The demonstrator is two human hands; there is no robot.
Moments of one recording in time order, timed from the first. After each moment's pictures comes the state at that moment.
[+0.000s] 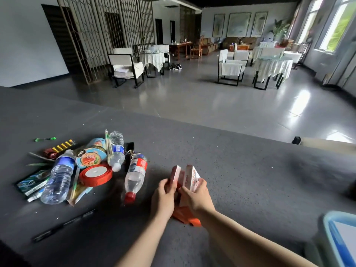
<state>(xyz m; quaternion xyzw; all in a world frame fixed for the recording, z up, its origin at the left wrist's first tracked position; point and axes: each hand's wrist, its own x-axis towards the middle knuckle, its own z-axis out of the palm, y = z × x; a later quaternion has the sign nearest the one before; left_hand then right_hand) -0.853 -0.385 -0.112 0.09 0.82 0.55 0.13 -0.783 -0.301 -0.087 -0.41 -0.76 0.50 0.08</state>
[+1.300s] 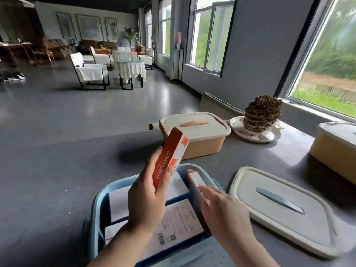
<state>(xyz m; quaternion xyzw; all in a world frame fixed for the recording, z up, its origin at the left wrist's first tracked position) -0.482 -0.177 -0.012 0.56 0.59 0.58 0.07 -0.309 -0.158 -0.018 -0.58 -0.79 -0.01 0.17</state>
